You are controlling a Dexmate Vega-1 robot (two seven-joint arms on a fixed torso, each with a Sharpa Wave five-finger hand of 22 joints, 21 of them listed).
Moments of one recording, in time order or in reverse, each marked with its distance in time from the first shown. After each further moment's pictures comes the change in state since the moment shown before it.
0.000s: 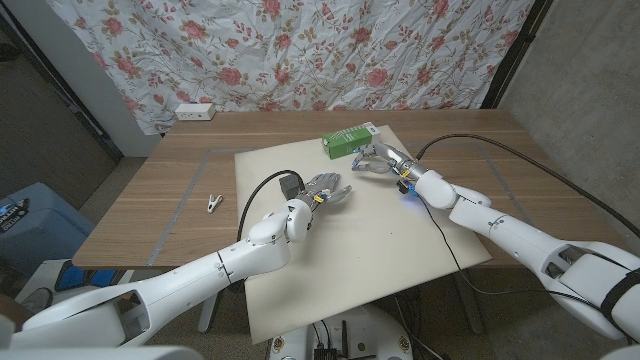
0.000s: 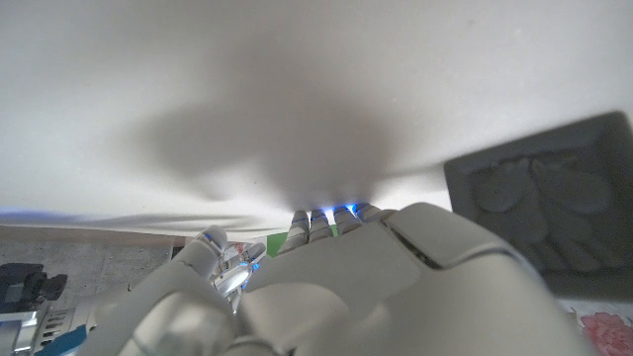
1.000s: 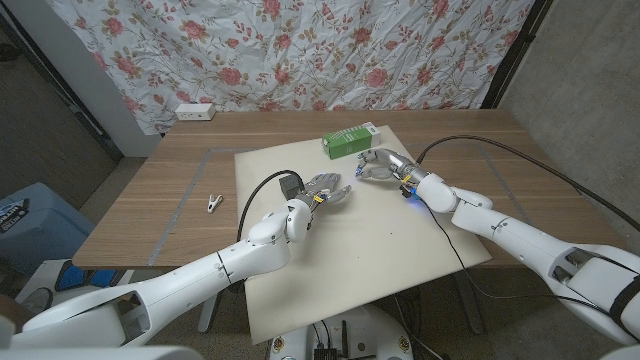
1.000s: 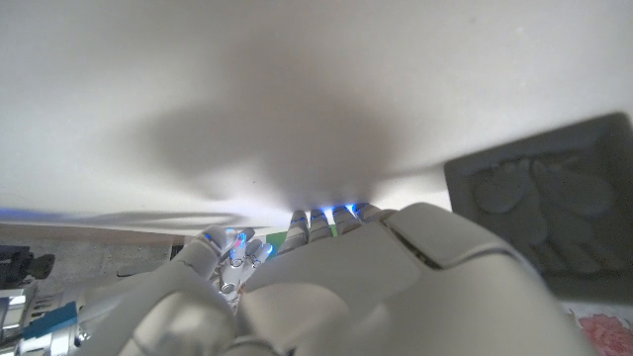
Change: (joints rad) left arm 0.005 -0.004 -0.006 0.003 -0.002 -0.005 -0.004; left_hand 0.000 0.000 0.000 0.000 0.000 0.005 -0.005 0.000 0.000 0.007 0.000 0.000 -0.001 0.010 -0.010 0.005 -0.005 0.006 0.005 0.005 -0.001; right arm -0.014 -0.035 -0.027 -0.051 -0.068 -0.078 -0.028; right_hand 0.025 -0.014 -0.004 -0.004 0.005 0.014 0.001 -0.005 -0.002 -0.005 0.006 -0.017 -0.009 -0.018 0.004 -0.019 -0.011 -0.016 -0.002 -0.006 0.000
